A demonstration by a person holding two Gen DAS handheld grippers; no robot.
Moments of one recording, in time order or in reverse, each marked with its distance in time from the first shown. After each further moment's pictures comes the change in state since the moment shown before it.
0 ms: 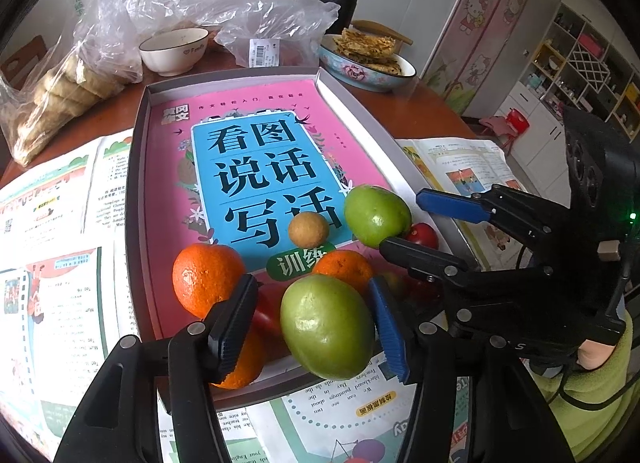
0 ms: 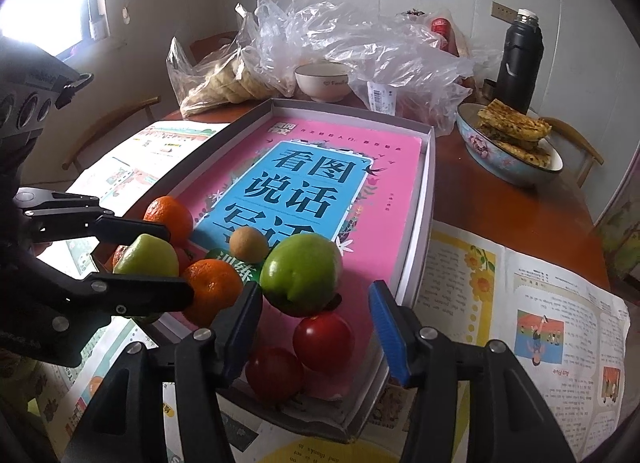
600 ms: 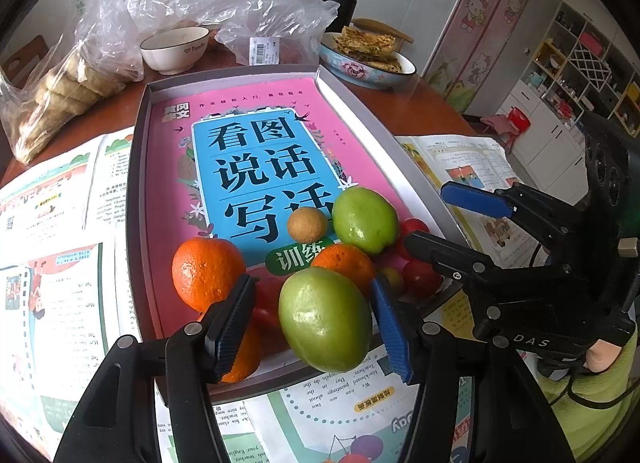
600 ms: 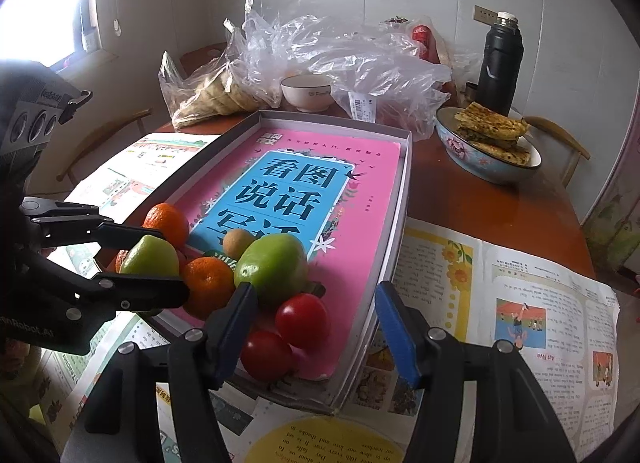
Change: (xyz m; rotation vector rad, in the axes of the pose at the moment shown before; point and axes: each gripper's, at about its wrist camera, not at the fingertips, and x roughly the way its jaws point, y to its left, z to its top) left arm -0.001 -0.001 -0.003 0.001 0.006 0.006; right arm -0.018 -0.005 -0.006 0.029 -0.032 -0.033
